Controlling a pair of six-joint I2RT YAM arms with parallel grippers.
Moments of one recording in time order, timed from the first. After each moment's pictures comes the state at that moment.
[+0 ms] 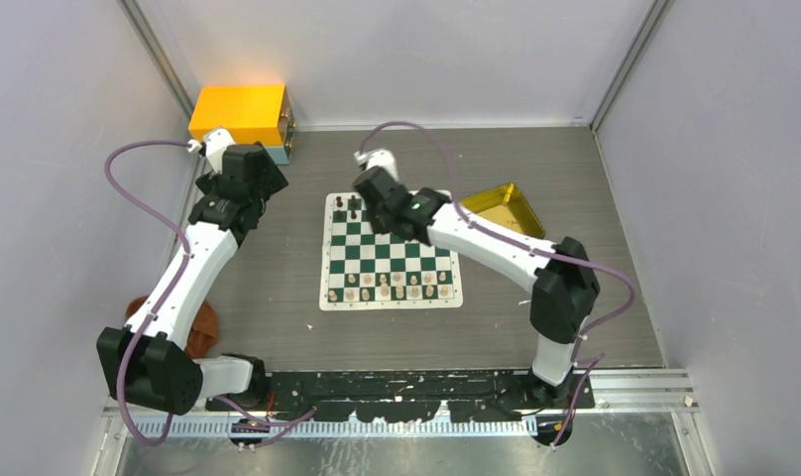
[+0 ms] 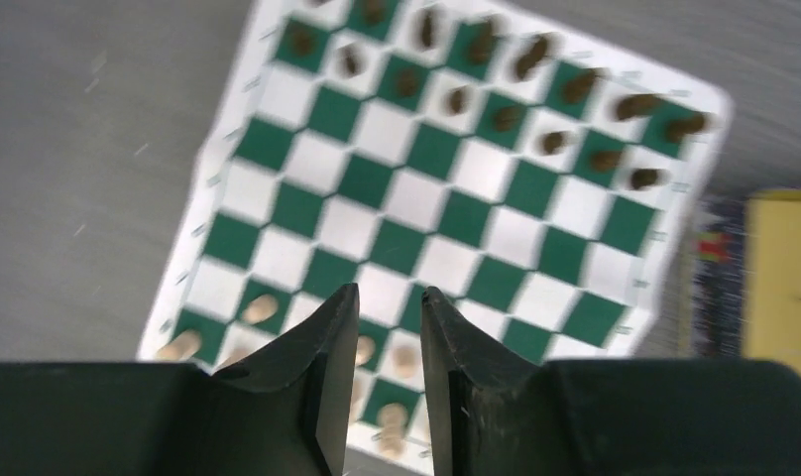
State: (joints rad) left arm -0.20 1.26 1.15 -0.49 -0.55 -0.58; right arm 0.95 1.82 1.60 -0.58 0.39 0.36
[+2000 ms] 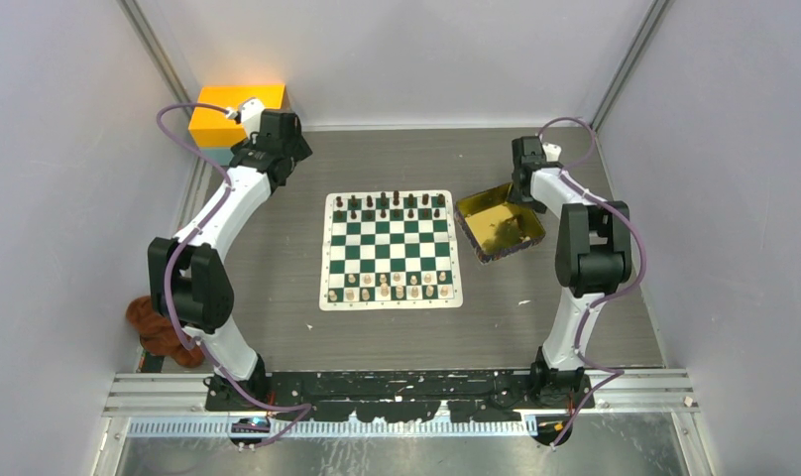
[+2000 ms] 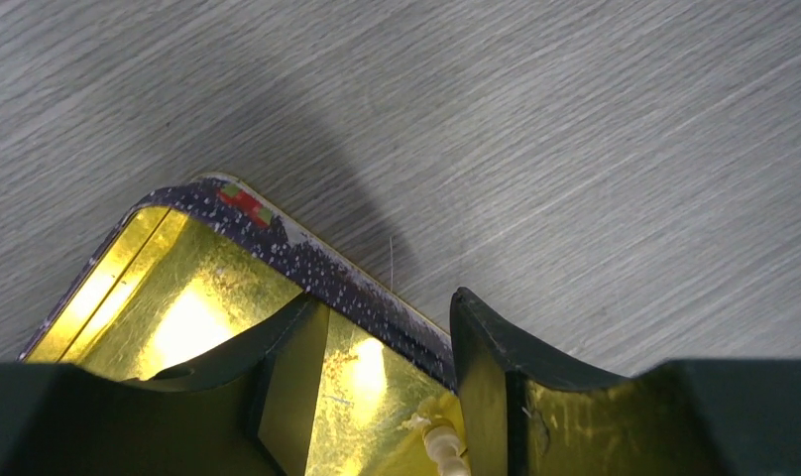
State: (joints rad) left arm -0.23 1.71 1.50 -0.44 -0.54 -0.64; right arm 0.06 1.93 1.38 -0.48 0.43 0.39
